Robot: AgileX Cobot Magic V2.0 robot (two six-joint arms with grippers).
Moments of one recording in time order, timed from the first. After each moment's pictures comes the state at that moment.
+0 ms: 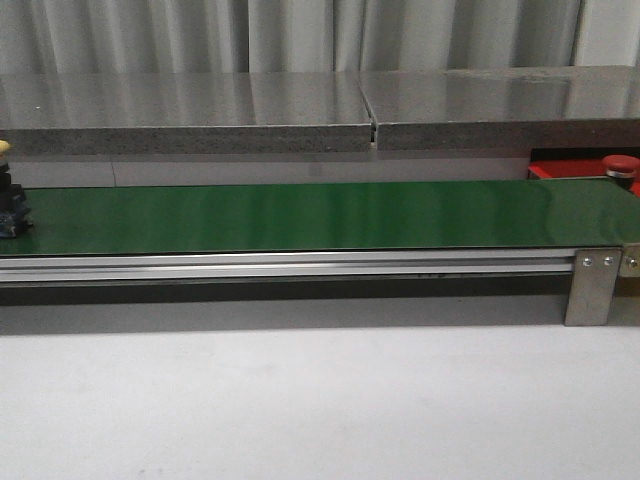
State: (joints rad) left arm 0.79 1.93 -1.40 -0.24 0.86 0.07; right arm -0.02 0.36 -0.47 0.13 0.59 -0.30
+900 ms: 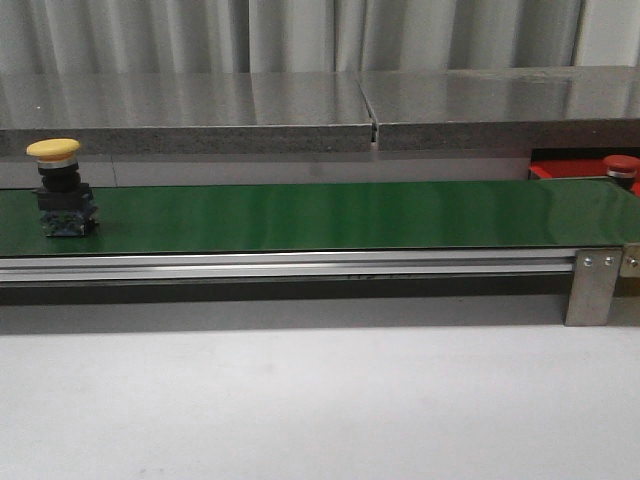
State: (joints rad) left arm 0.66 1.68 -1.41 -0.24 0.92 0.07; right arm -0.02 0.36 -0.47 0.13 0.59 -0.30
